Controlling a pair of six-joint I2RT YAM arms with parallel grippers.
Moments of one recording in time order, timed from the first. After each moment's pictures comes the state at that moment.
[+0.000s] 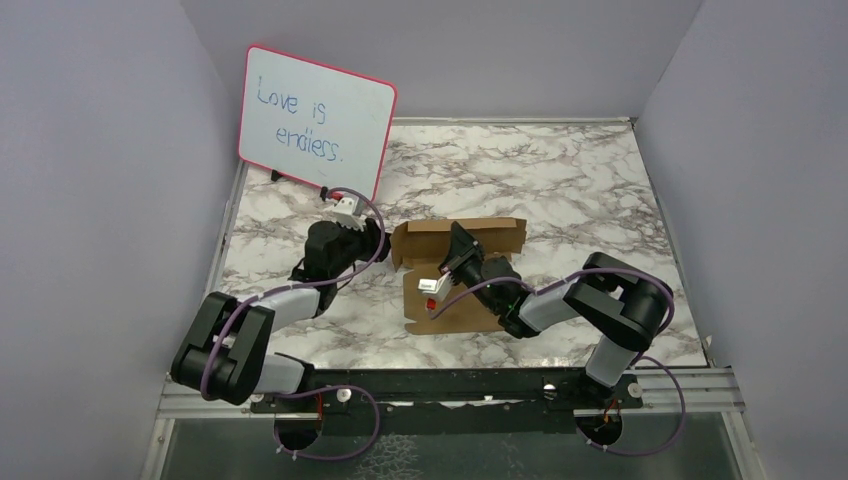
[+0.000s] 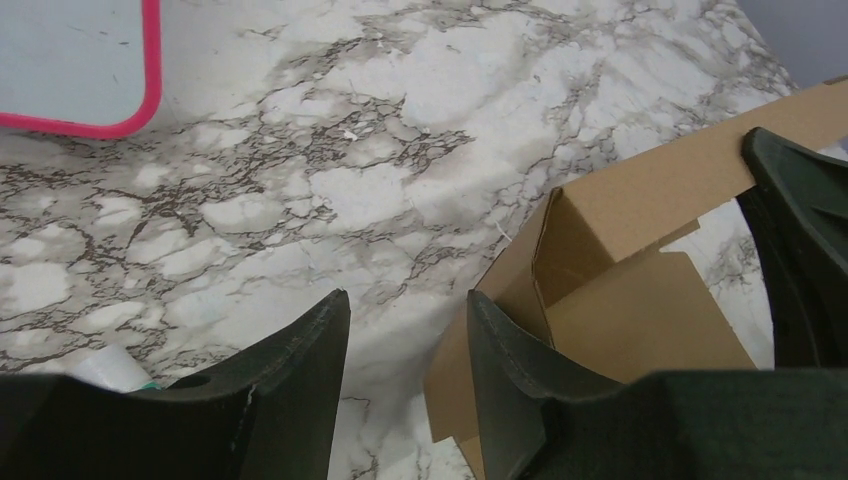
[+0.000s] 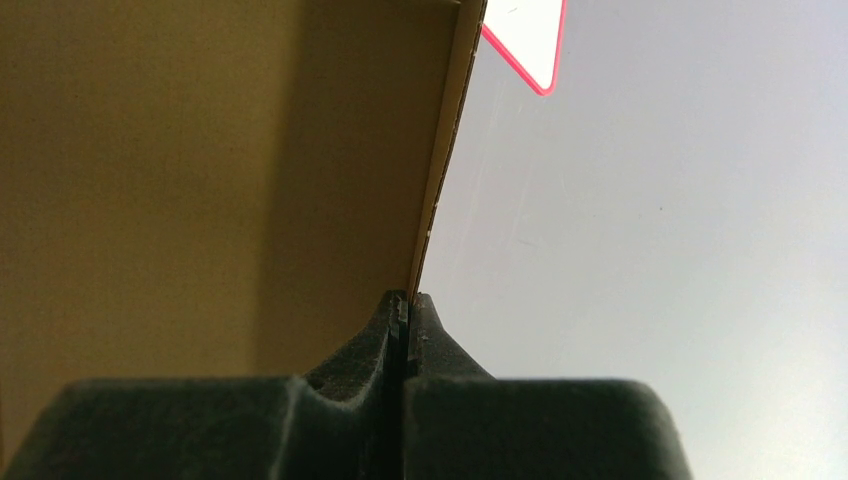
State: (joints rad) left arm -0.33 1.35 0.39 0.71 0.28 -0.34; right arm 0.93 1.73 0.47 1.19 0.28 -1.80
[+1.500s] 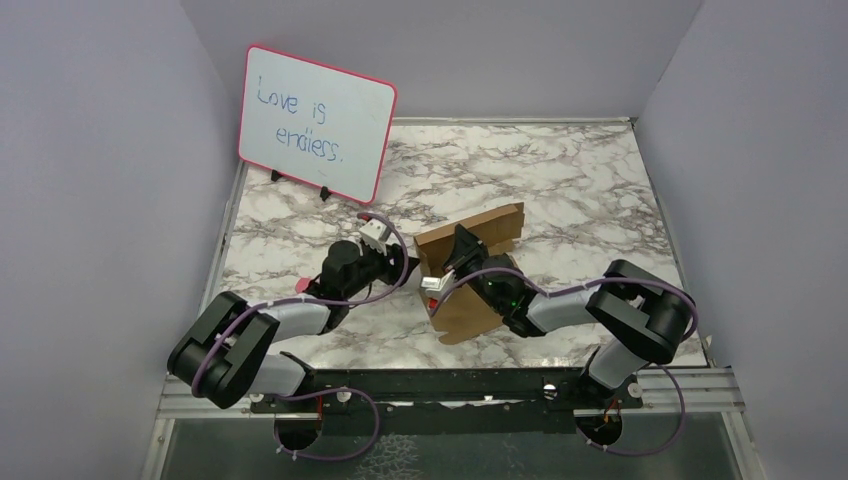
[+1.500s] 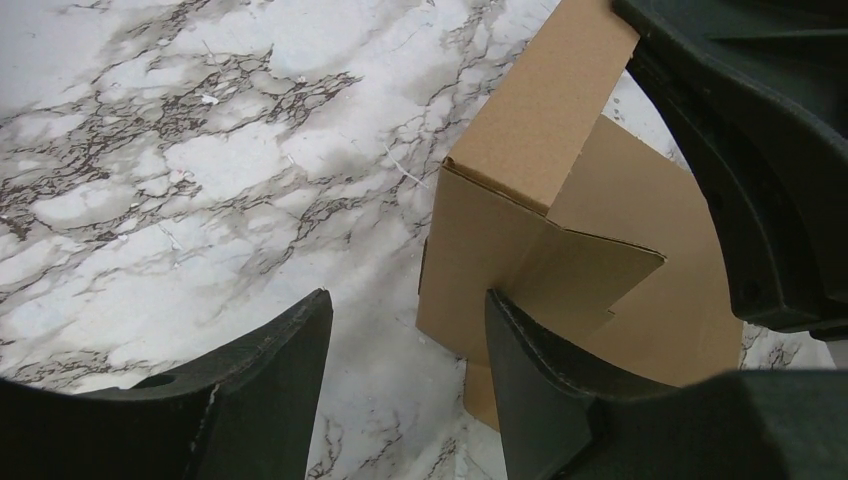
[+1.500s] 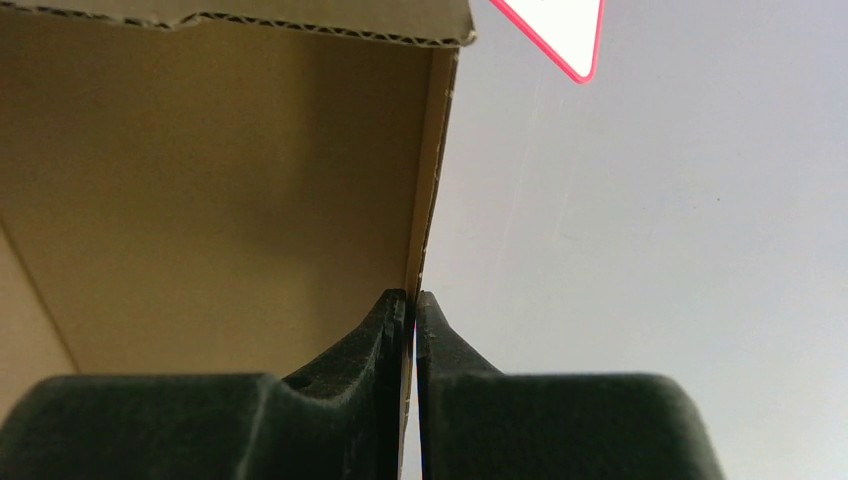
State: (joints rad) left arm -0.53 1.34 0.31 0.79 0.24 -0.24; right arm 0.93 1.61 0.47 1.00 0.28 -1.67
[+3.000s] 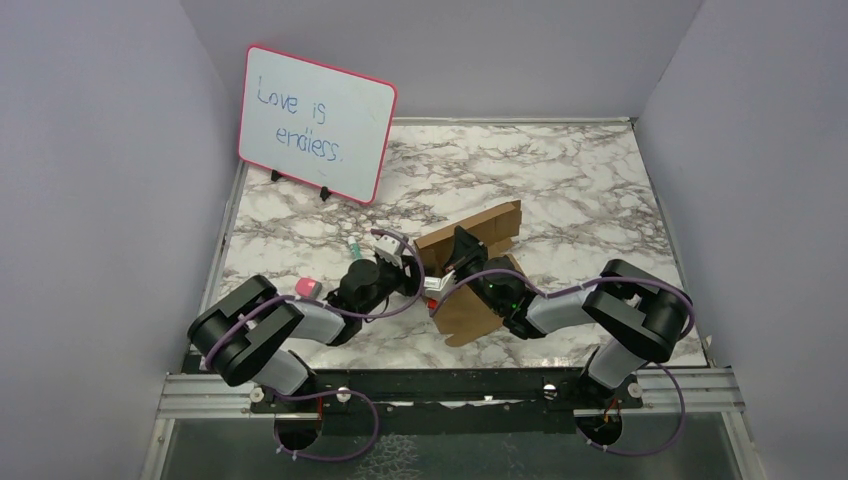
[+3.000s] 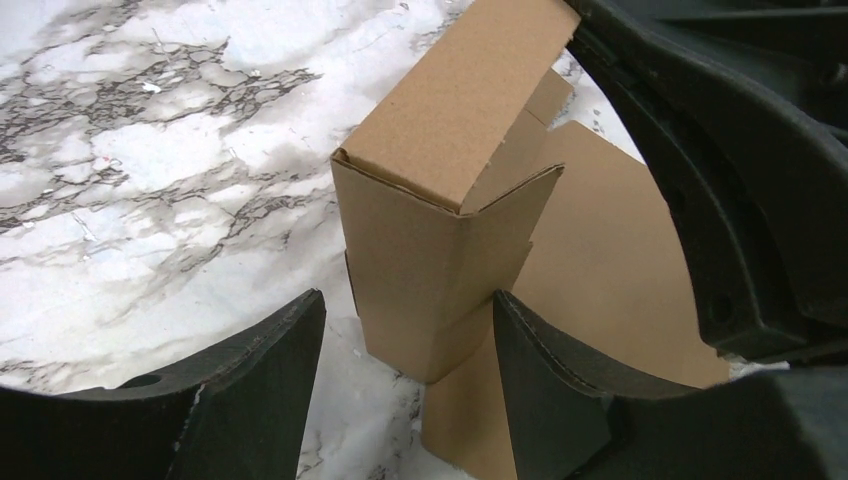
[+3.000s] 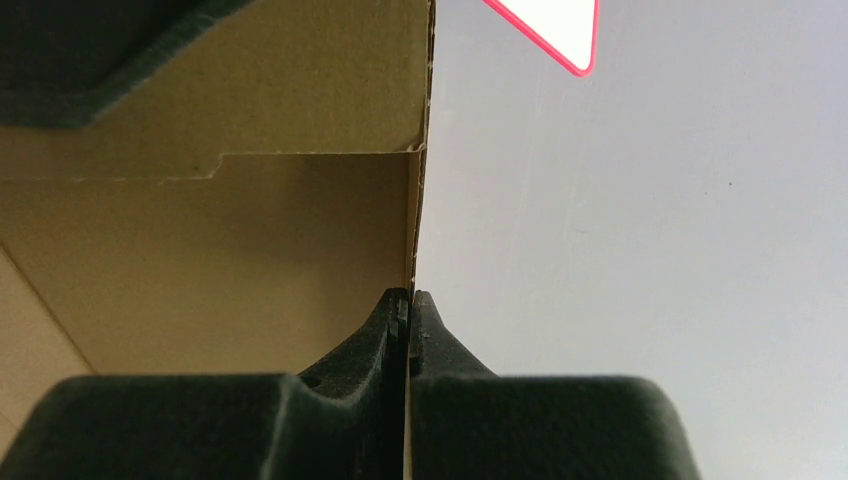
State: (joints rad) left arm -0.73 1.45 0.25 1.01 0.00 -0.30; right arm 0.94 1.62 0.45 1.05 0.28 -1.61
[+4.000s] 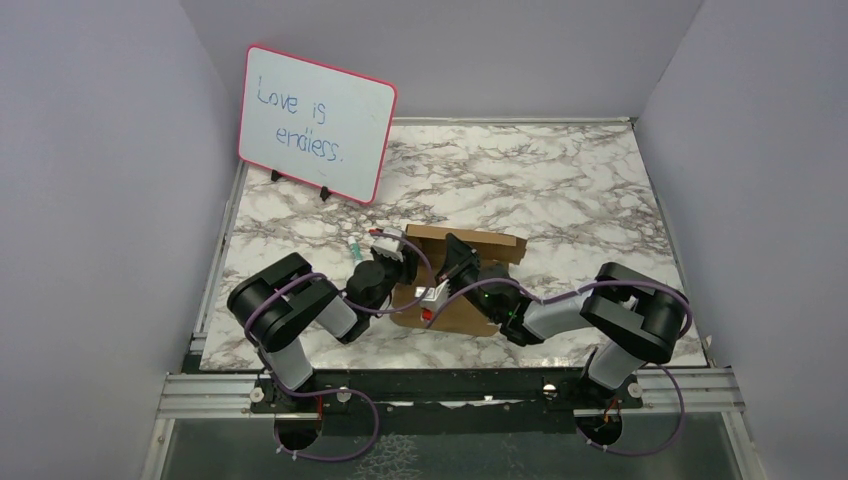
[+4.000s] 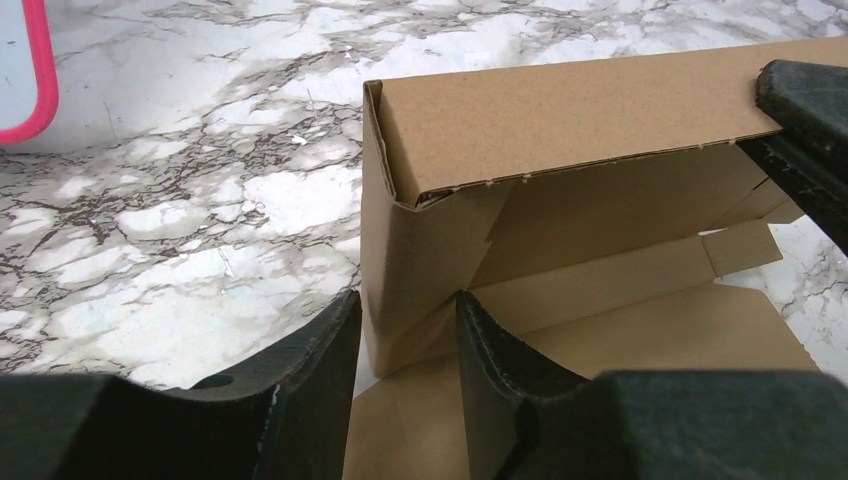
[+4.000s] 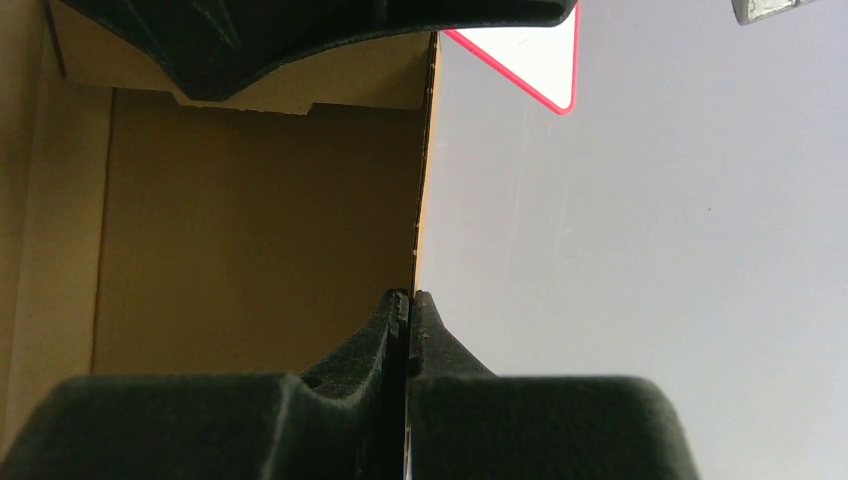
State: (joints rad) left arm -0.74 1.70 0.29 1.29 -0.27 -0.20; right arm 1.01 1.63 0.45 1.07 0.30 -1.60
